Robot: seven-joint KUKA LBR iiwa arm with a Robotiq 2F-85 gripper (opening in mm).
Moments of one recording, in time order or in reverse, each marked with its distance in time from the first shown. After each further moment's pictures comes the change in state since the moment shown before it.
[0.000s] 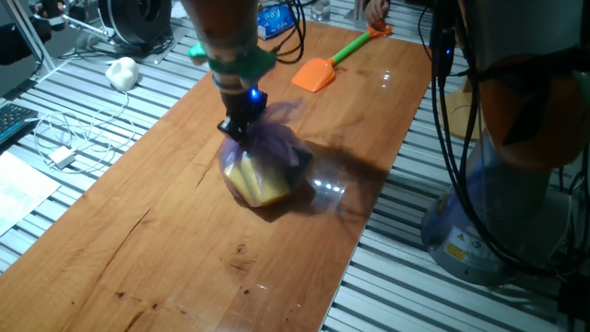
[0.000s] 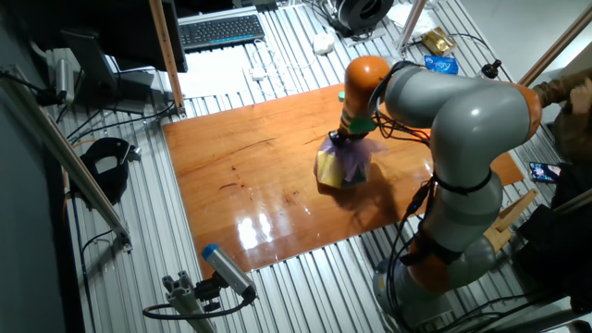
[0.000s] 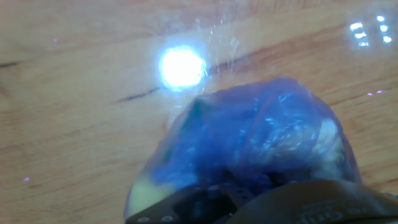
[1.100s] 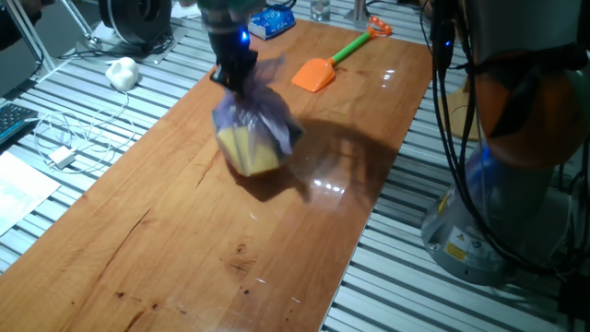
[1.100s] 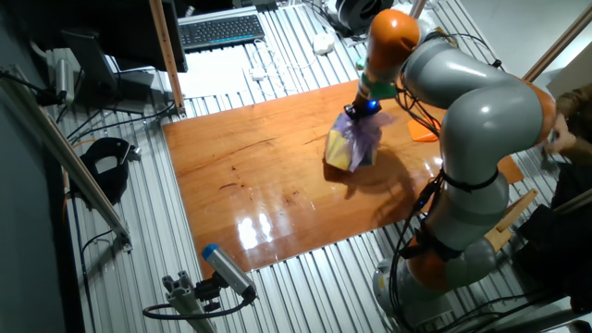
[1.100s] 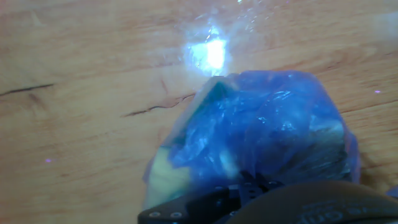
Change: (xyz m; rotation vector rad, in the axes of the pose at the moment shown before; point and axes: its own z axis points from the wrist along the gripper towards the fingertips) arm -0.034 -0.035 -0.097 -0.069 0.072 -0.014
